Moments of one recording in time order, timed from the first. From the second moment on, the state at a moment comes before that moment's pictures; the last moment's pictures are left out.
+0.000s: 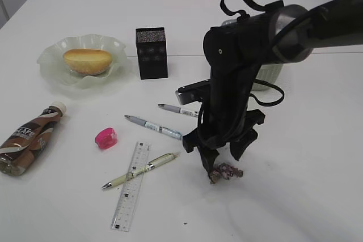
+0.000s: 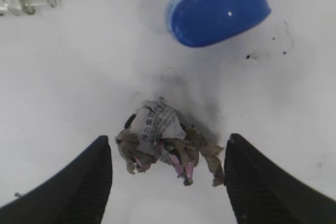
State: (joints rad) left arm -0.22 1.22 -1.53 -0.26 1.26 -0.08; right arm 0.52 2.12 -1.51 0.05 1.07 0.07
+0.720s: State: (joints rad) left arm -0.22 1.22 -1.53 -0.23 1.26 -0.08; right arm 0.52 2.18 -1.51 0.06 1.08 0.07
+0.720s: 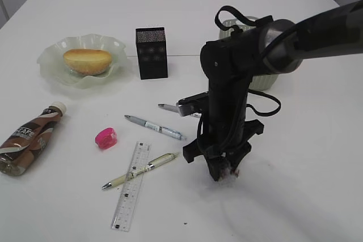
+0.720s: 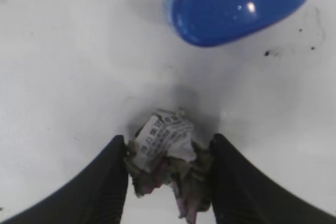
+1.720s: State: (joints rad) left arm -0.22 1.22 -1.53 -0.23 1.26 -0.08; right arm 0.52 2.04 -1.81 0.04 1.22 0.08
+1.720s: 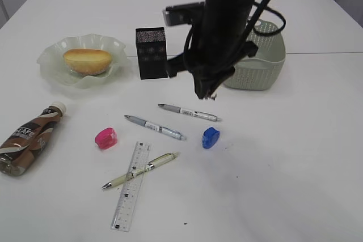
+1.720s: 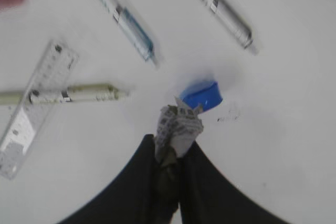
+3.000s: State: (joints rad) left arm -0.22 1.22 -1.53 -0.22 1.26 -0.08; right arm 0.17 2.37 -2.29 -0.13 1.01 0.16
